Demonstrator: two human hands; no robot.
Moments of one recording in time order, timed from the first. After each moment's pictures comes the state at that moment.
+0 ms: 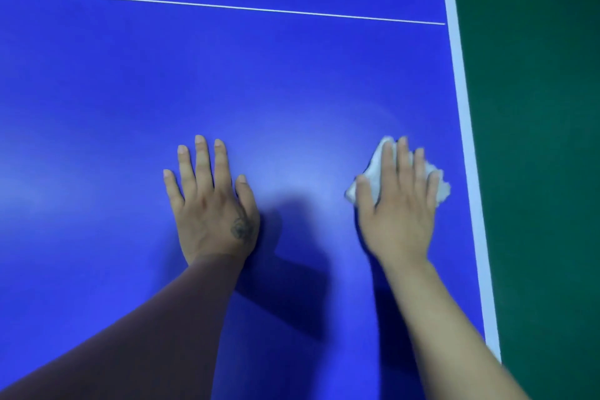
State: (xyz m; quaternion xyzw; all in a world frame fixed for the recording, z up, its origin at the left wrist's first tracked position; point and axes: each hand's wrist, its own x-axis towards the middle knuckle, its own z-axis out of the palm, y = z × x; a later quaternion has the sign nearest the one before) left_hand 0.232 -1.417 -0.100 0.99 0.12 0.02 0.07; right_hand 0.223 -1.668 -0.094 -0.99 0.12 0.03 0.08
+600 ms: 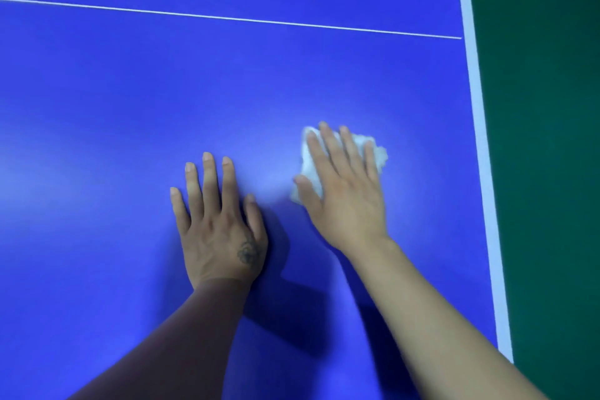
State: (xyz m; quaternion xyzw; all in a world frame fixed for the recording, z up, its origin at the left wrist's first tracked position) left_hand 0.232 -1.415 -0.102 0.99 0.11 0.02 0.09; right_hand 0.281 -1.606 -0.101 -0.99 -0.08 0.01 0.08
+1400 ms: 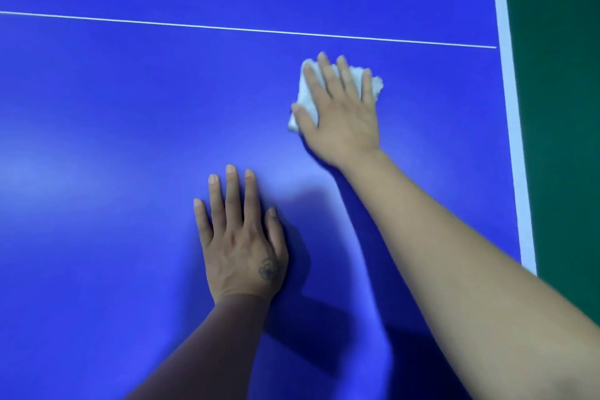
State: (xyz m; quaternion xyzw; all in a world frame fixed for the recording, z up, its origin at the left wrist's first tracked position) left_hand 0.233 -1.413 -0.106 0.99 0.11 0.02 0.07; right_hand 0.422 -1.568 -0.102 -0.99 -0.10 0.02 0.08
